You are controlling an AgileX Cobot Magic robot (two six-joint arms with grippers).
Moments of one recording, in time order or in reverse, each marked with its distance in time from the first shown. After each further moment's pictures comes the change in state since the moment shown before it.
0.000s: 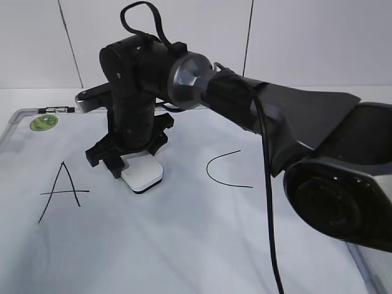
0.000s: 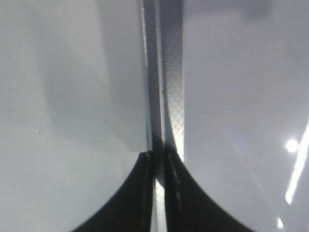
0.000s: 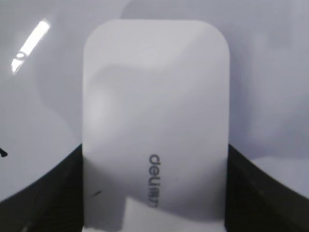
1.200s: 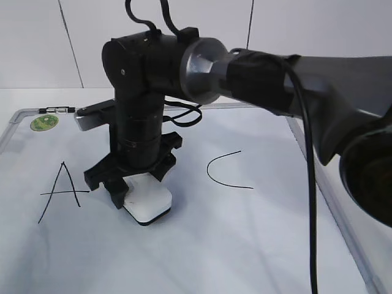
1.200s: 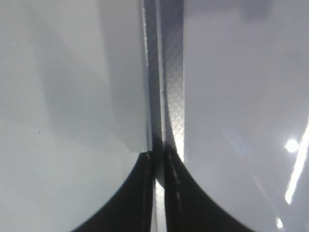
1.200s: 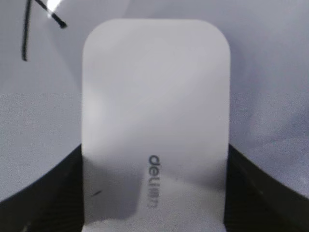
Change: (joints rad) left arm 0.000 0.000 0.000 0.002 0.000 0.000; right arm 0.025 -0.192 0.300 0.113 0.011 -0.006
